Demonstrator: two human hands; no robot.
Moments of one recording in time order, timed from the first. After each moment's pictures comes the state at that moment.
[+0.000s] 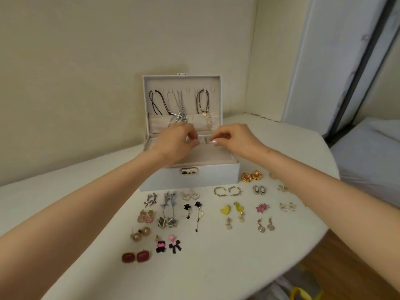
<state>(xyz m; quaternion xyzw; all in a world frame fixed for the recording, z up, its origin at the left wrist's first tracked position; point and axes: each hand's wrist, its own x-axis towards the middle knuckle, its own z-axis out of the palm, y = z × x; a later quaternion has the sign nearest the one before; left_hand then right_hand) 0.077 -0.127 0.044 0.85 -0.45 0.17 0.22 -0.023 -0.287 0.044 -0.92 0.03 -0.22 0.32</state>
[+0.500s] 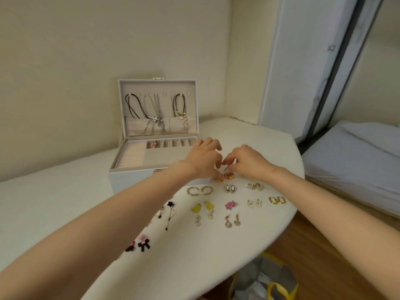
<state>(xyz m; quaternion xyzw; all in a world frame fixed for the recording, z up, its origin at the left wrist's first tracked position) 0.005 -0.218 0.020 0.81 -0.57 0.14 0.00 -0.089 -0.346 0.015 -0.97 0.13 -0.11 0.15</state>
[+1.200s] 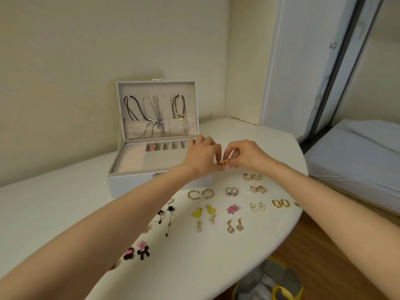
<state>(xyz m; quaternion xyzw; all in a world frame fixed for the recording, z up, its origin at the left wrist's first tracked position) 0.016 -0.225 0.017 0.84 -0.51 0.15 0.12 -0.080 -0.349 0.028 -0.93 0.14 -0.14 0.32</state>
